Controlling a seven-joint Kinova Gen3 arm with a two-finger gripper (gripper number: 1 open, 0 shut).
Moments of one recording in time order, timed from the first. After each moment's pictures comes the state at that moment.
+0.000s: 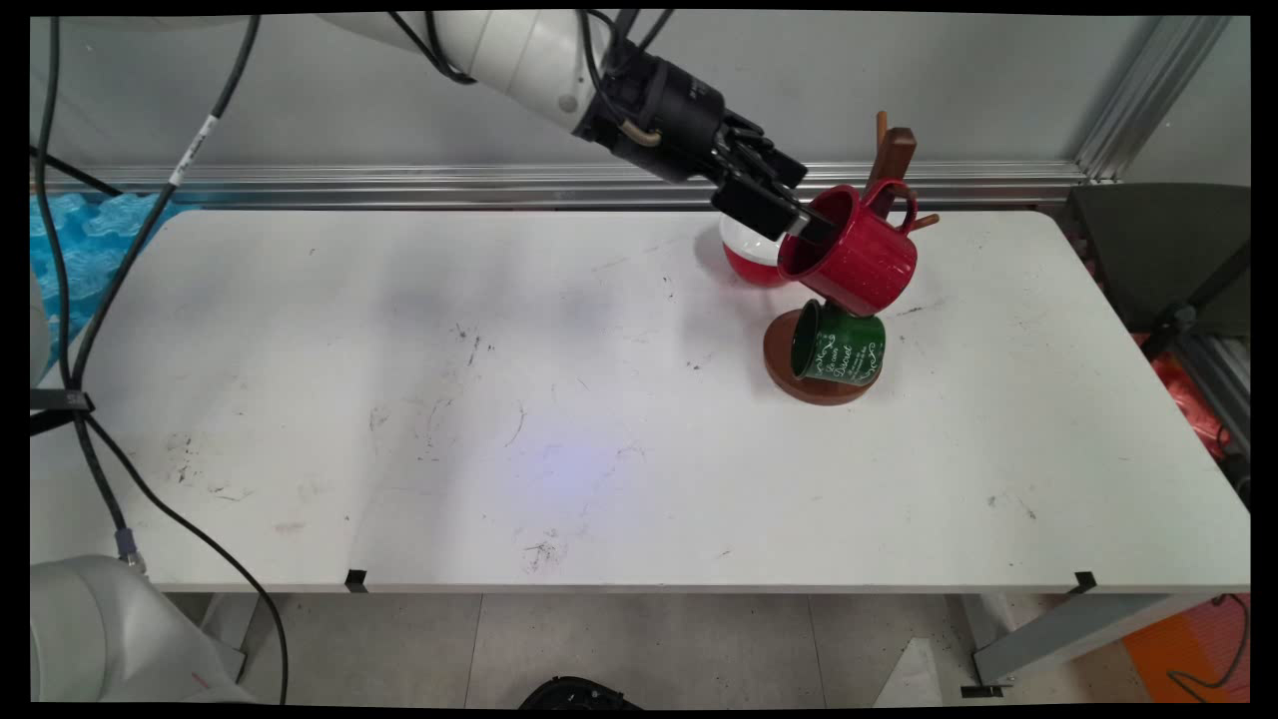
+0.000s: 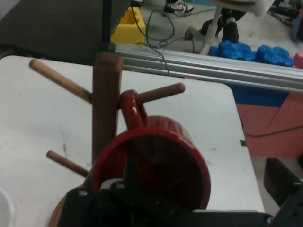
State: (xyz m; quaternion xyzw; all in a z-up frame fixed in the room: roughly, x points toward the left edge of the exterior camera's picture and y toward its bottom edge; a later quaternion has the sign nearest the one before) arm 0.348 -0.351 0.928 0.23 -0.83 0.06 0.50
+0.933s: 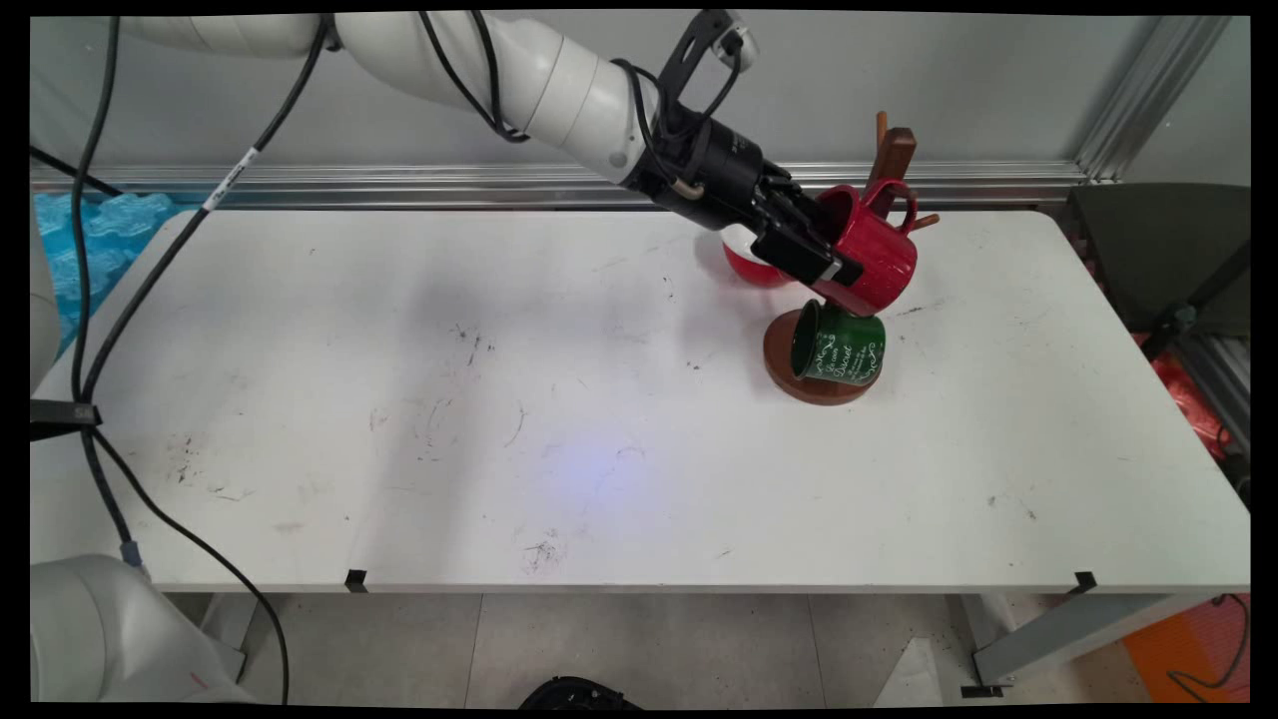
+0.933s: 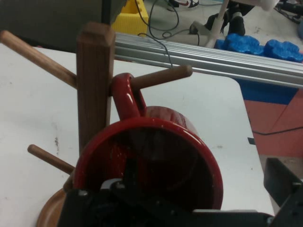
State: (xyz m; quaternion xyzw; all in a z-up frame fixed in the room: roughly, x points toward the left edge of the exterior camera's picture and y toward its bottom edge) arm 0.315 -0.355 0.892 0.24 -0.83 0.06 0.50
